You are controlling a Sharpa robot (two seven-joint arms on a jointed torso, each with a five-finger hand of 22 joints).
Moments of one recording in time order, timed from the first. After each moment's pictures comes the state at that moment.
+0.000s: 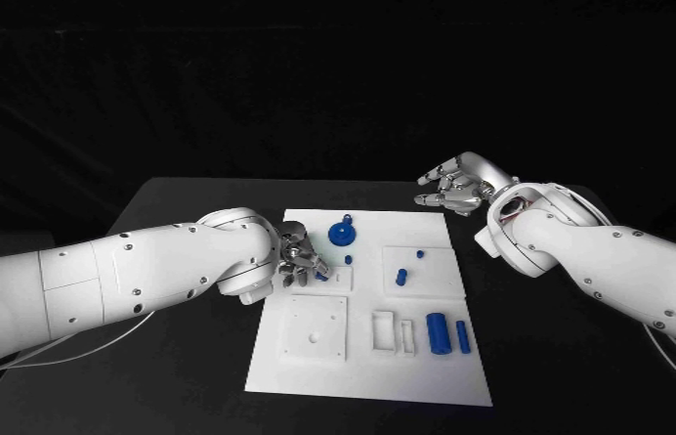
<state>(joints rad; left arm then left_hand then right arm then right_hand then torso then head) 1.42 -0.65 -0.23 1.44 -0.91 -0.07 -0.53 1.02 0.08 0.24 -0.14 0.44 1.20 0.04 0.07 0.64 1.47 -0.08 0.64 0.17 1.42 -0.13 1.31 0.73 0.02 1.24 -0.14 0.52 1.23 1.13 -0.81 0.24 1.43 -1.27 -0.39 -0.19 1.30 -0.16 0.22 -0.06 0.37 1.05 0.11 0.07 0.06 1.15 0.01 0.99 0.99 1.42 -0.06 0.98 1.06 0.09 1.46 -0.08 0.80 1.31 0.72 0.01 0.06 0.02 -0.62</state>
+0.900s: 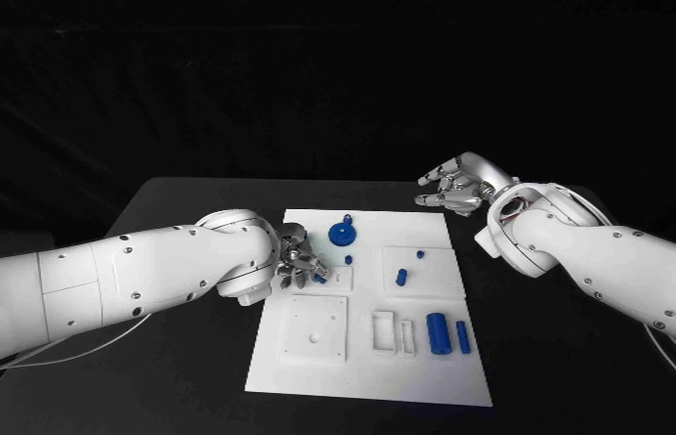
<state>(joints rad) 1.42 -0.66 -0.24 1.45 -0.94 -0.06 -0.55 1.02 0.08 0.24 -0.14 0.44 1.20 0.04 0.07 0.77 1.47 -0.08 0.64 0.17 1.42 -0.13 1.32 0.74 0.02 1.25 -0.14 0.49 1.26 1.13 -0.81 0.24 1.42 -1.27 -0.38 -0.19 1.30 -0.16 0.22 -0.06 0.38 1.05 0.11 0.07 0.06 1.15 0.01 0.99 0.99 1.42 -0.06 0.98 1.06 0.09 1.46 -0.08 0.80 1.31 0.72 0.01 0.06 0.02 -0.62</state>
